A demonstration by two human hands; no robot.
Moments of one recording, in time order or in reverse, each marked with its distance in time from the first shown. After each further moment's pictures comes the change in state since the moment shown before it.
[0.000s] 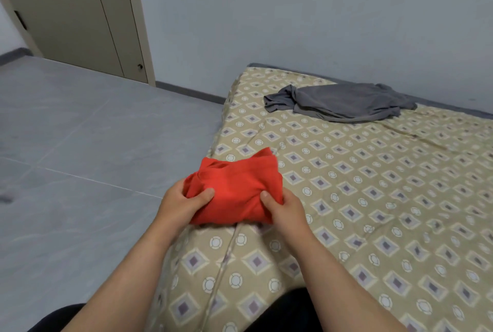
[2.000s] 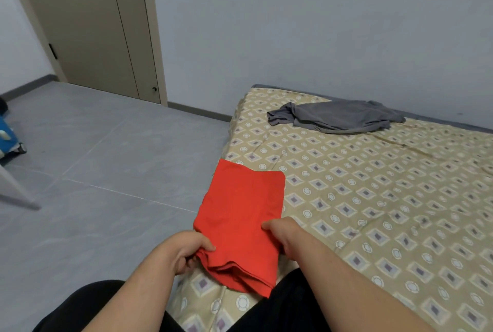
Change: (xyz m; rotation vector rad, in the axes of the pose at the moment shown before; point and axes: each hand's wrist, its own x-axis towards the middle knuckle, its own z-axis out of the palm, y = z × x) left_hand -0.073 -0.024 -0.023 0.135 -0.201 -0.758; right_hand -0.045 0.006 0.009 -0.088 -0.119 0.584
